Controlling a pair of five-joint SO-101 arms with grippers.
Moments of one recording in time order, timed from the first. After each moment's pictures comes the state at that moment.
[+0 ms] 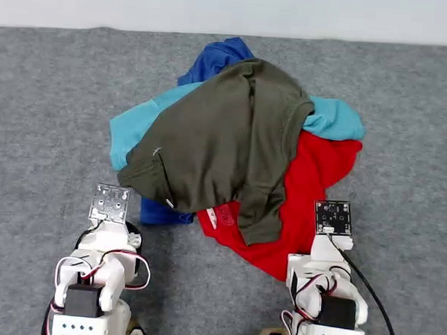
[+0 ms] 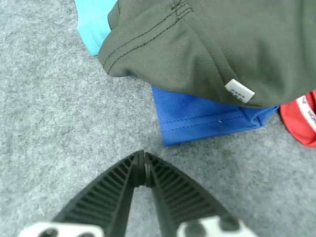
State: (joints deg) left arm -2.5 -102.5 96.7 69.0 3.6; right arm 2.2 -102.7 95.6 74.1 4.2
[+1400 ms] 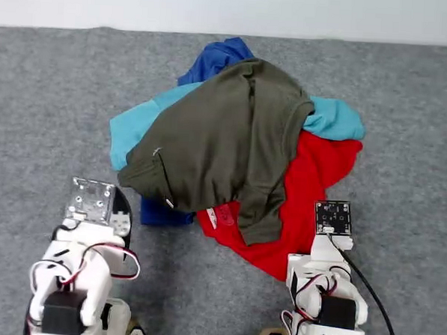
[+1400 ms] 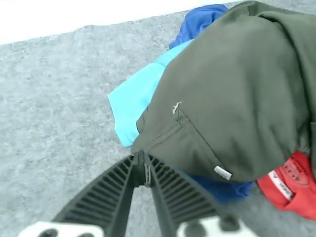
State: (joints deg) left arm -2.5 -94.7 72.4 68.2 0.3; right arm 2.2 -102.7 95.6 74.1 4.2
